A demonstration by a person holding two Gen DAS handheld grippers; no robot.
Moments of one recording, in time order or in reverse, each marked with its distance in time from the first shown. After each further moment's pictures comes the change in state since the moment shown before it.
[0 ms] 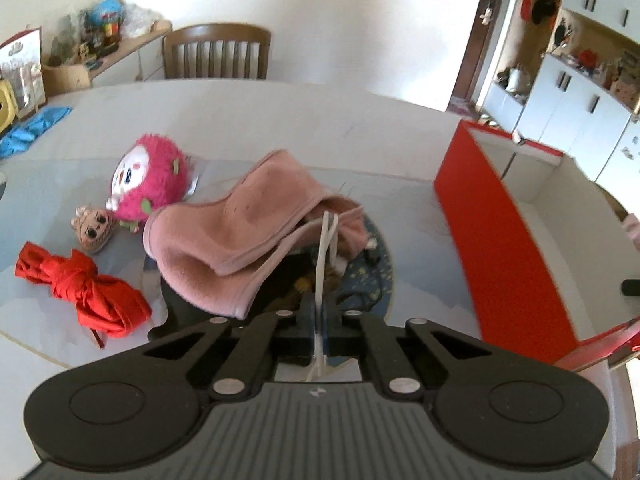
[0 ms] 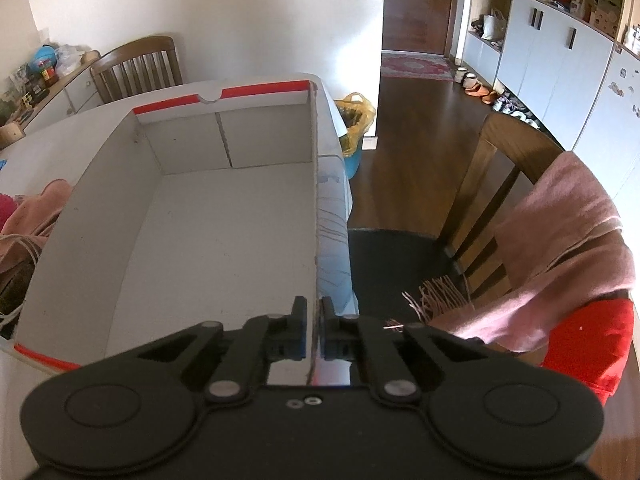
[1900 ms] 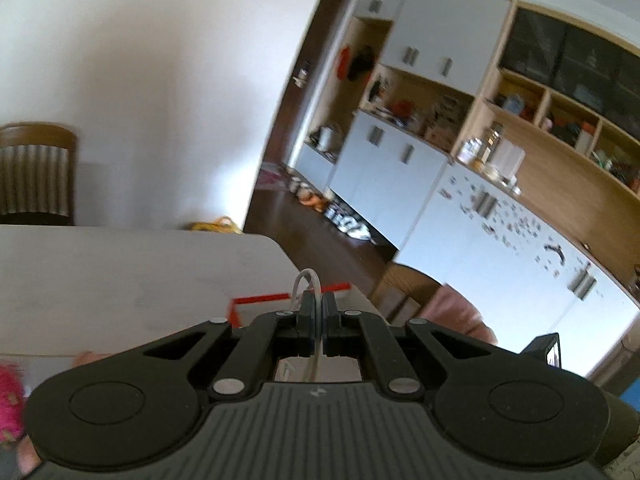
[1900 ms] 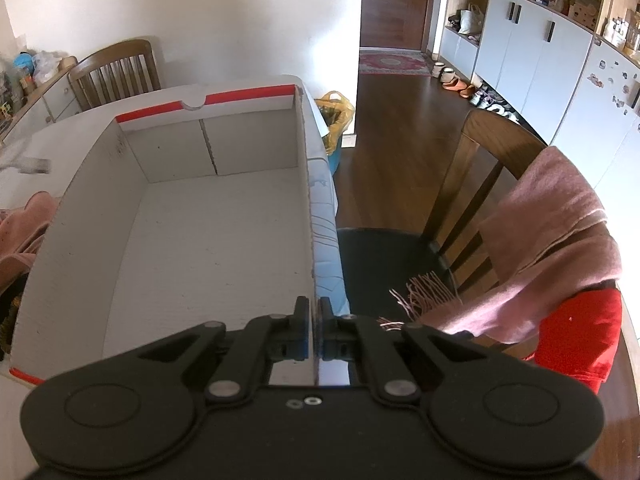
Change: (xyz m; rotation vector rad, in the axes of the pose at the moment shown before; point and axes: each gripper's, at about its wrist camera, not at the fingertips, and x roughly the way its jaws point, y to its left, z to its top) left arm -0.048 -0.075 0.141 0.171 -0.176 -0.572; right arm 0.004 0.009 0.004 0.043 0.004 -0.068
